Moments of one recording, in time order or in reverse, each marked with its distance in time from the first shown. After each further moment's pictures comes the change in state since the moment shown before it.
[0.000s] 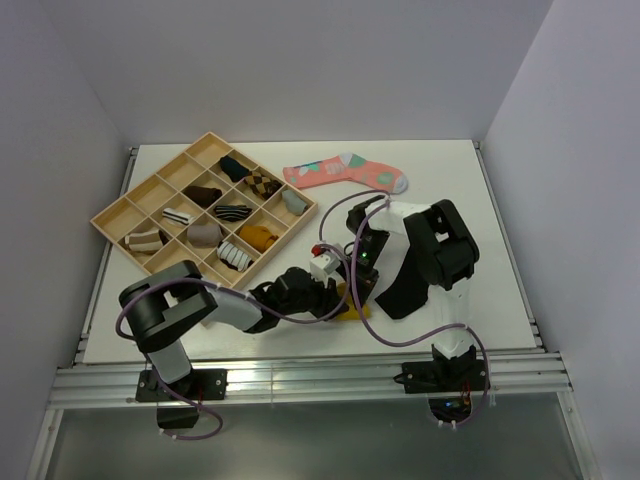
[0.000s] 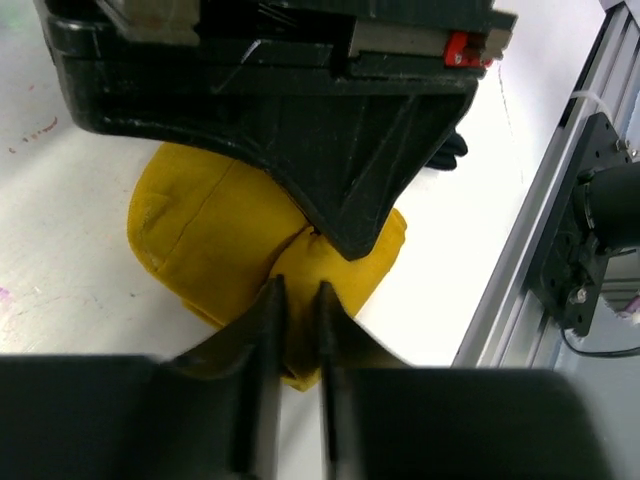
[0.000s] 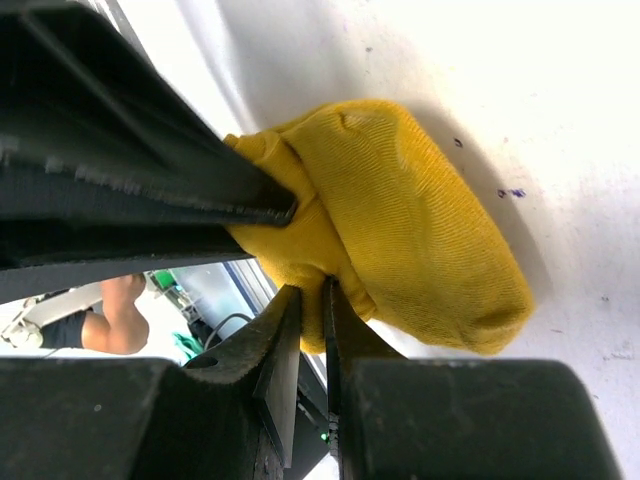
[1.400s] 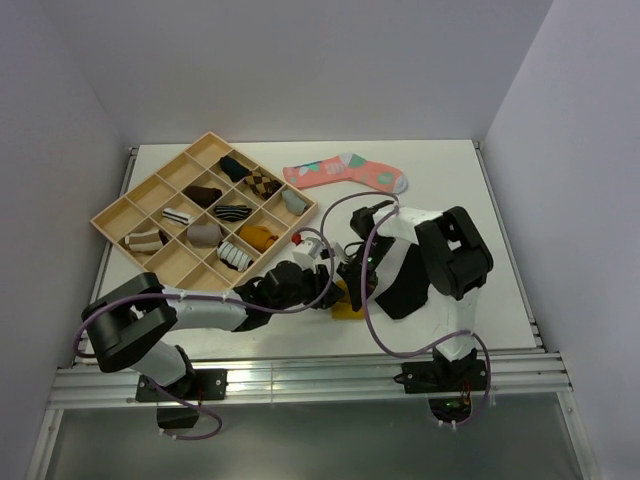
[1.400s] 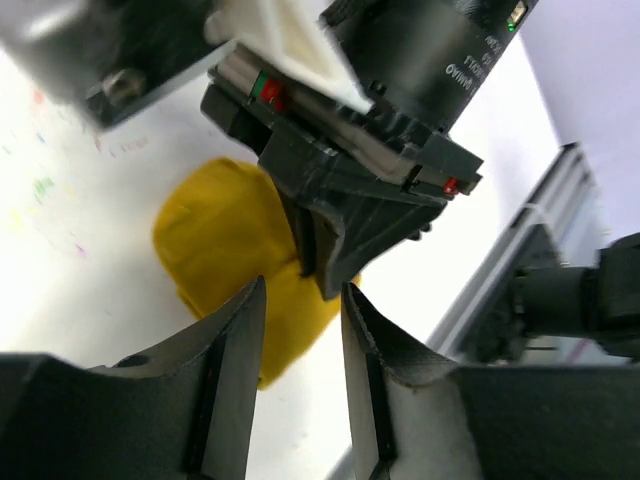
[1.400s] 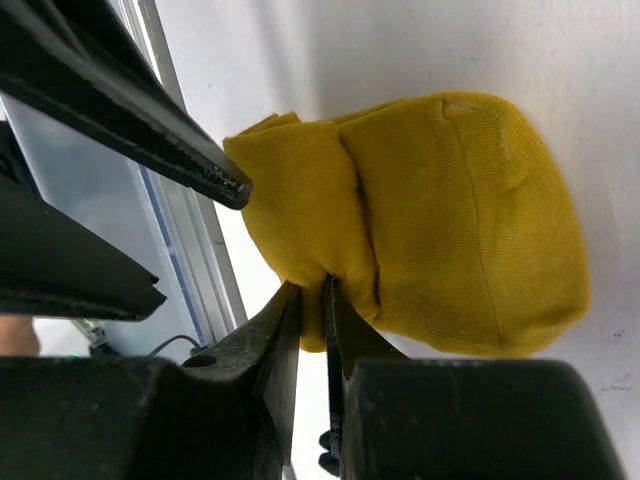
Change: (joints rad) left arm 0.011 -0.207 0.000 -0.180 -0.168 -0.216; right arm 0.000 -0.121 -0.121 0.124 -0.077 -0.174
